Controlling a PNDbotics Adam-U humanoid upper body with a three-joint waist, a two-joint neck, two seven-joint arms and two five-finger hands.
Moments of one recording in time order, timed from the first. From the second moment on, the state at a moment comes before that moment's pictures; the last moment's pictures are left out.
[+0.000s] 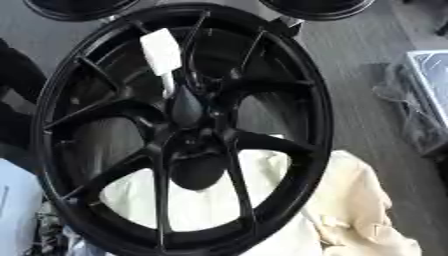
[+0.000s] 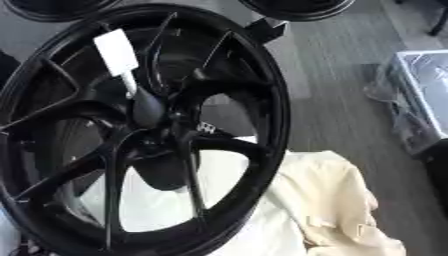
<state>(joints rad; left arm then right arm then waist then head) -0.08 0.29 0.17 -1.85 0.32 -0.01 0.50 0.11 -0.76 -0.37 -1.93 0.02 0.19 -0.06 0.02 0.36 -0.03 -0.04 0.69</state>
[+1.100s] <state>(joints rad) -0.09 0.29 0.16 -1.85 0.32 -0.01 0.49 -0.09 -0.67 -0.30 -1.97 -0.29 0.00 -0.15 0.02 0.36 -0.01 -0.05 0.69</state>
